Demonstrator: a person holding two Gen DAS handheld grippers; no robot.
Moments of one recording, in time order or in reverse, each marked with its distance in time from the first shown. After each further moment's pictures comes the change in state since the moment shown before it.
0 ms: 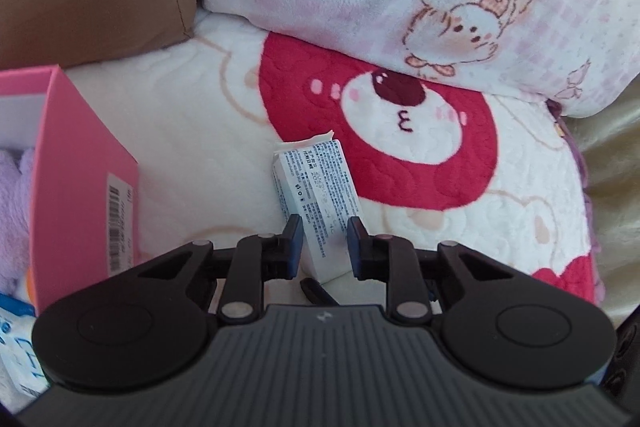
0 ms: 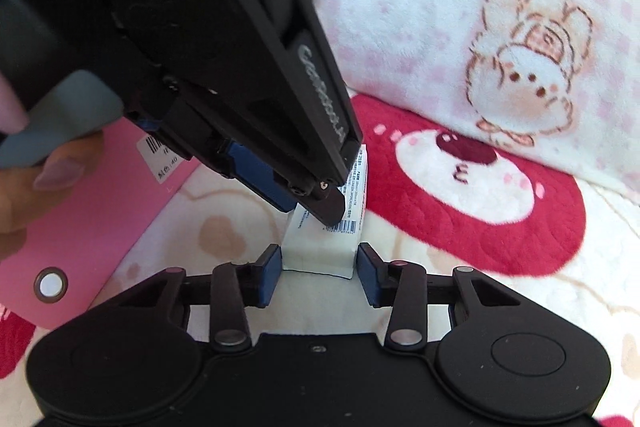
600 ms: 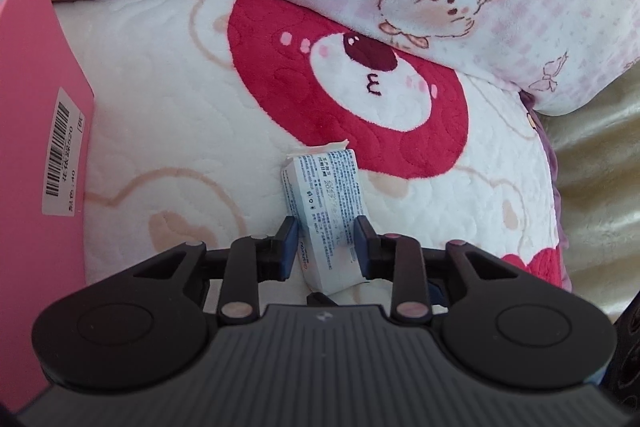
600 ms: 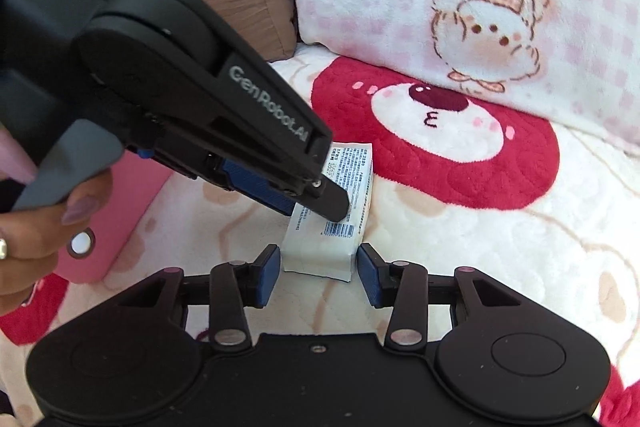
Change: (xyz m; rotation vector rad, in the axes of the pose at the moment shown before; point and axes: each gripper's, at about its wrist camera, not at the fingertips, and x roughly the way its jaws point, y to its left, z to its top) left arm 0.012 -0.001 -0.022 -0.051 0.017 -0.101; right arm -0.026 -0.025 -0.016 0.034 0.080 0.055
